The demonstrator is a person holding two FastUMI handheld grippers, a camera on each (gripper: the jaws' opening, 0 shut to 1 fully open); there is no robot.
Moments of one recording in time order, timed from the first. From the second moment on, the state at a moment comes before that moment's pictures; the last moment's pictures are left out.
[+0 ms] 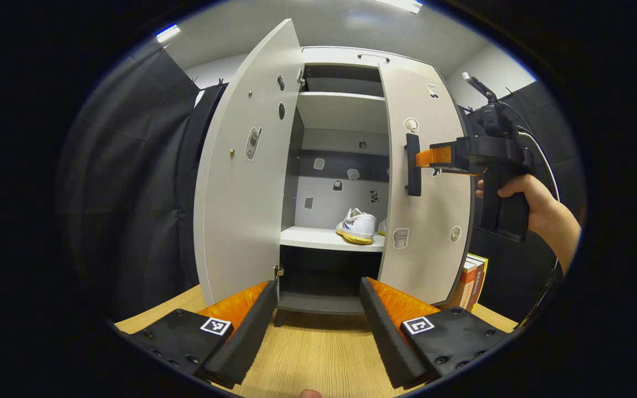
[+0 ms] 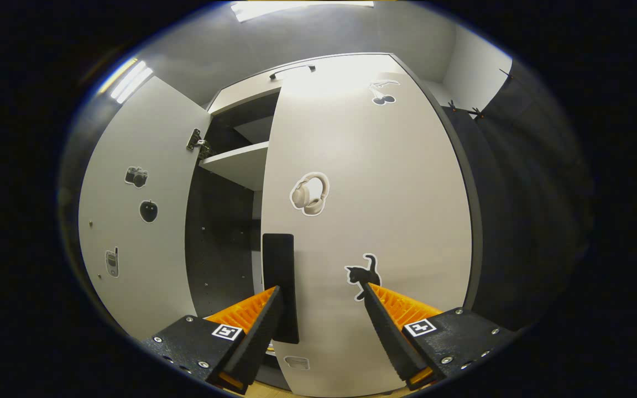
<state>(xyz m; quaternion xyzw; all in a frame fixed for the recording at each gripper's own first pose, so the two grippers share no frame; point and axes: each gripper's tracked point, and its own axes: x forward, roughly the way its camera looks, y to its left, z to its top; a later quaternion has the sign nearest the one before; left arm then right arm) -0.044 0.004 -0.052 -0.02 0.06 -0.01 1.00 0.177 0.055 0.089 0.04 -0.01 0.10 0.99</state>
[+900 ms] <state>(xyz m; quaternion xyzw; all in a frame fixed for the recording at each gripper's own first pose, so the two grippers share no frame) -0.025 -0.016 -0.034 -0.02 0.05 -0.03 1.00 0.035 -0.018 0.088 0.02 -0.05 0.01 1.00</state>
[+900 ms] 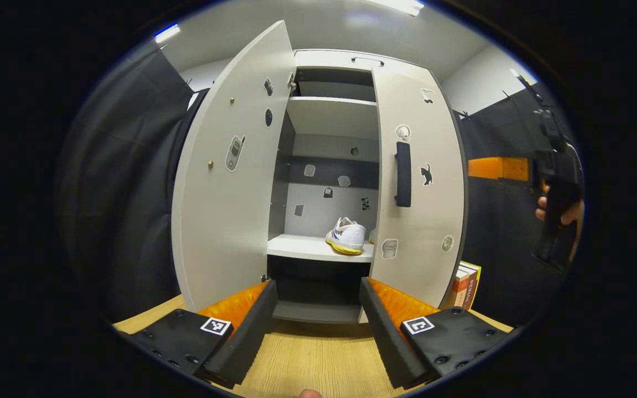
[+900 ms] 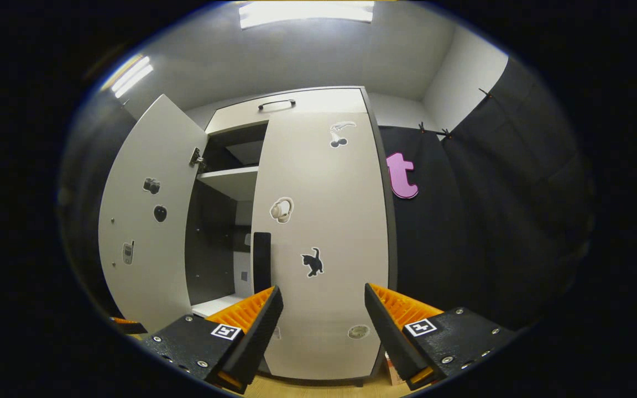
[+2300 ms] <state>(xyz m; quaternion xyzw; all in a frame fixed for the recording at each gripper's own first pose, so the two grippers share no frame) 0.023 0.254 0.105 -0.05 -0.03 0.19 0.98 -0.042 0.001 0.002 0.03 0.01 0.03 1.00</state>
